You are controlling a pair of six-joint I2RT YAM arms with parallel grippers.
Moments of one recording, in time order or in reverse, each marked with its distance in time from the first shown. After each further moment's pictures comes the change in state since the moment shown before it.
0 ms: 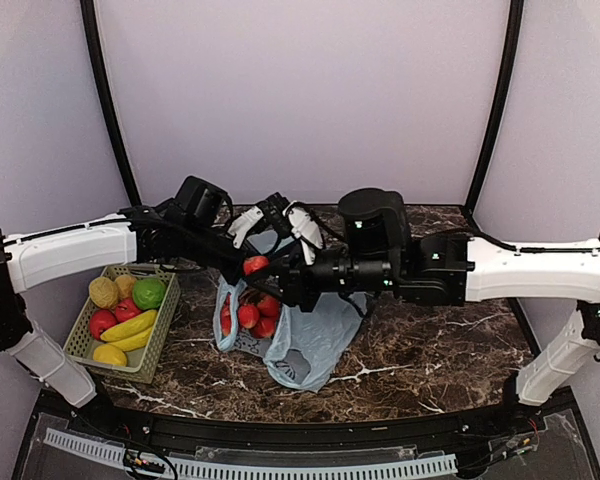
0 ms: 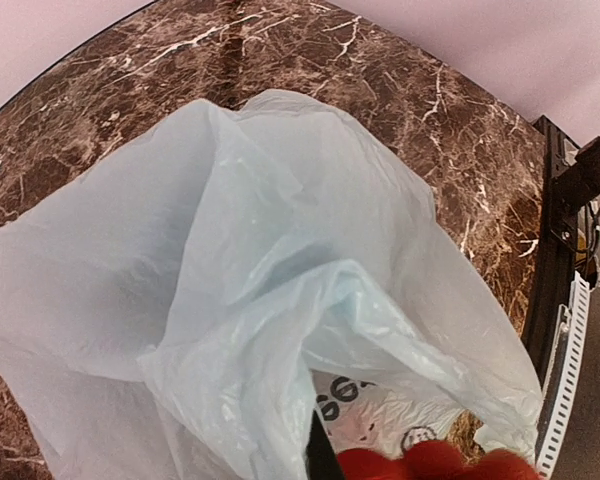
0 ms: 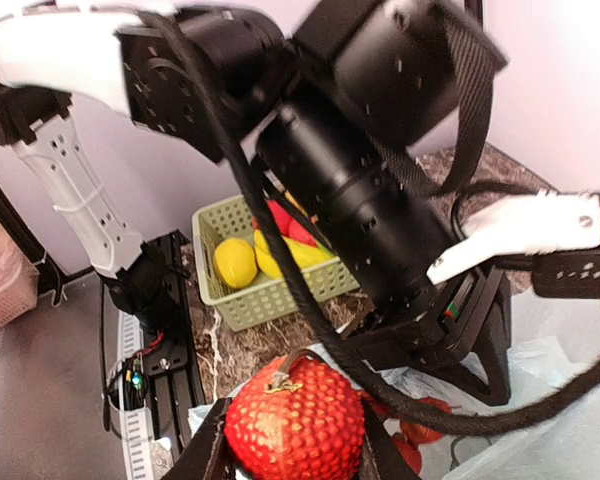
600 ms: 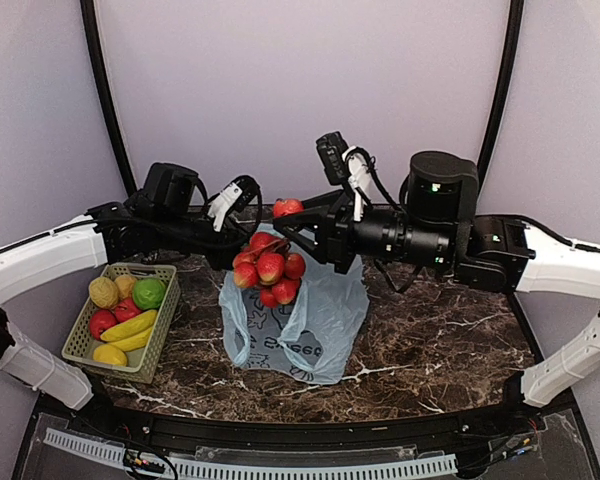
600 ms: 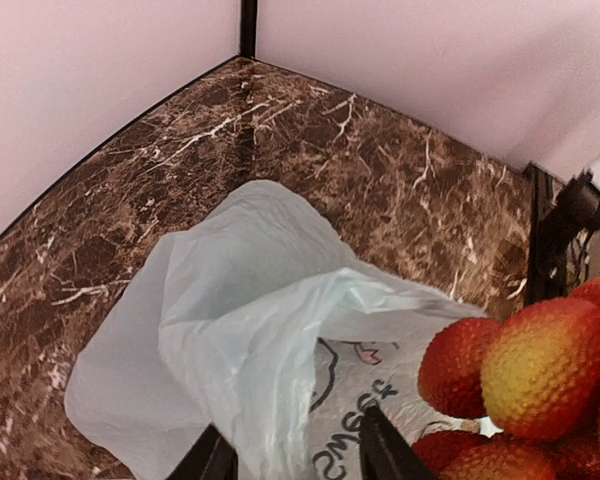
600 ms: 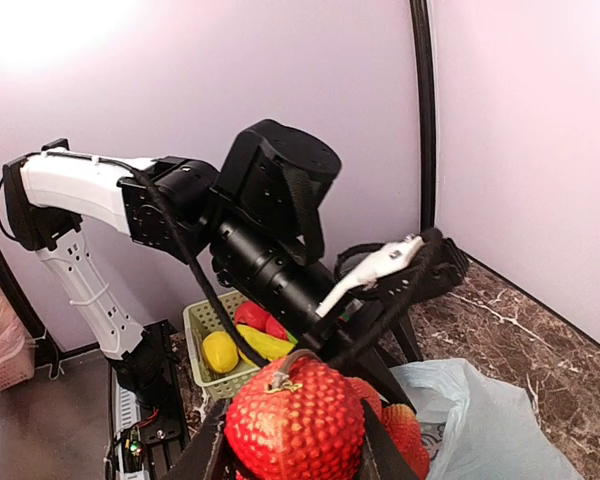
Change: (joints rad) left arm 0.013 -0.143 -0.027 0.053 -0.024 0.019; right arm -0.010 -0.200 0.000 0.035 0.112 -0.031
